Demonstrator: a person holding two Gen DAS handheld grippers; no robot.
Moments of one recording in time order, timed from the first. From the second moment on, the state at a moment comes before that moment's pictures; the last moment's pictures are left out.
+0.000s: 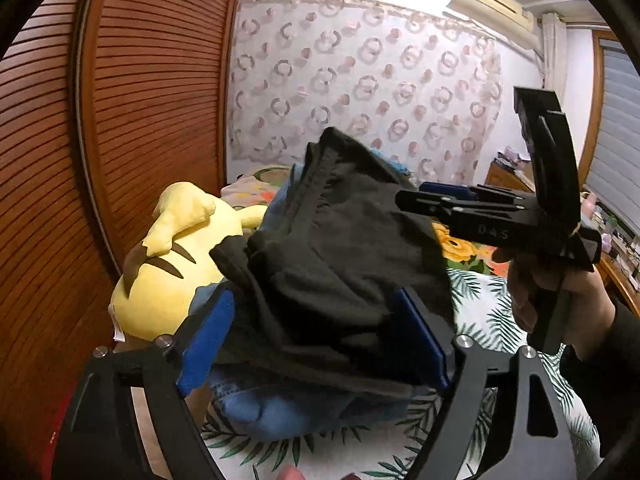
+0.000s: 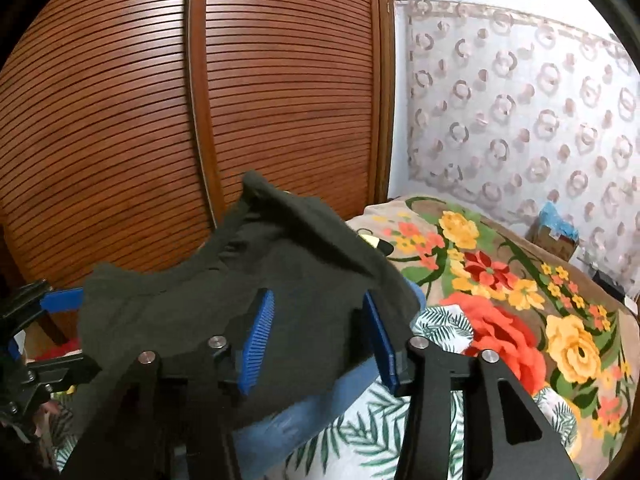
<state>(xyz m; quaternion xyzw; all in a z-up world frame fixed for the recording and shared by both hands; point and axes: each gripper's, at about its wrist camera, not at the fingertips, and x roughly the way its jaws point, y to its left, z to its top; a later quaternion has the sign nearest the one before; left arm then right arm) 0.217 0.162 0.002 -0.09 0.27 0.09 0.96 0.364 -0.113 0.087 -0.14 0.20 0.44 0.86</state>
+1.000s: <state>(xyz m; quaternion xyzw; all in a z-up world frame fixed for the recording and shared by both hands) 0.149 0.086 0.036 -0.04 0.24 0.03 0.97 0.192 -0.212 0.094 -0.08 0.19 0.32 0.92</state>
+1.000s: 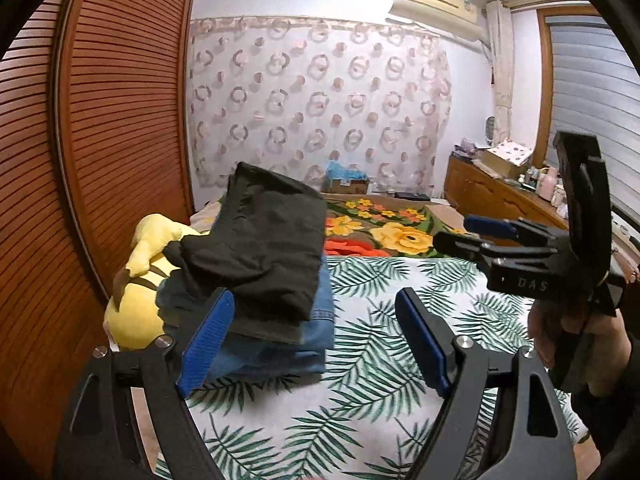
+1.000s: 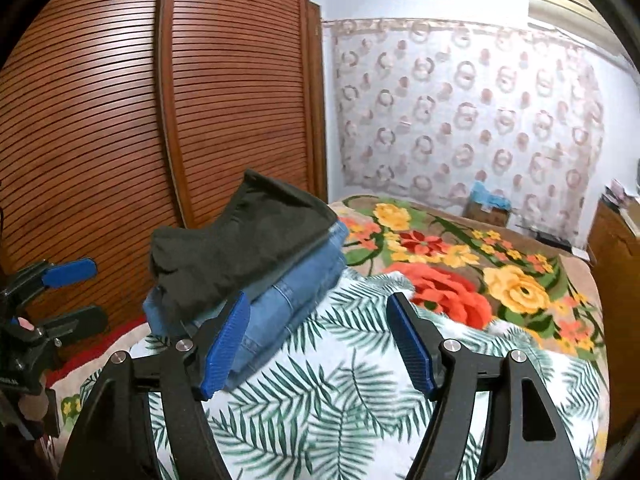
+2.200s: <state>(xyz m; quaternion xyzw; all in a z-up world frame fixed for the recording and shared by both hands) 0.096 0.002 0.038 -0.02 0.24 -0.03 0.97 0.014 -0.246 0.094 -0.03 0.18 0.17 0.97</state>
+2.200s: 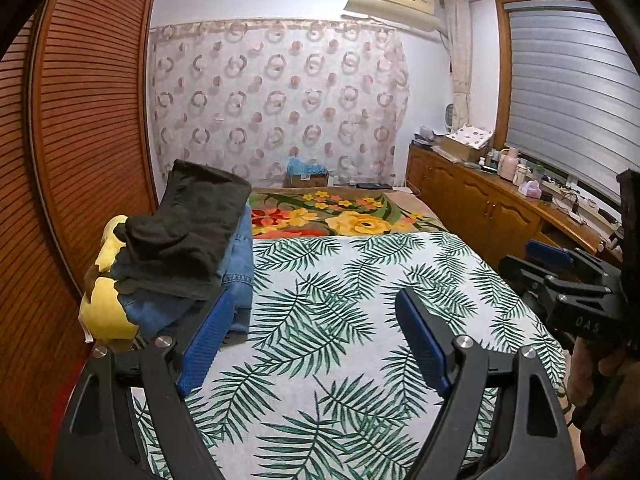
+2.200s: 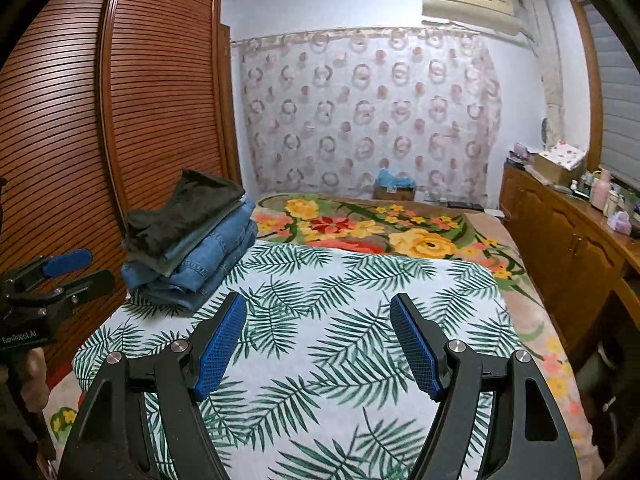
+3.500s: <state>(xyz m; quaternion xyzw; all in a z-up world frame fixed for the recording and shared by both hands) 0.064 -0.021 0.095 0.00 0.19 -0.05 0.98 -0.060 -0.250 0.092 -0.01 0.11 0.13 0.99</state>
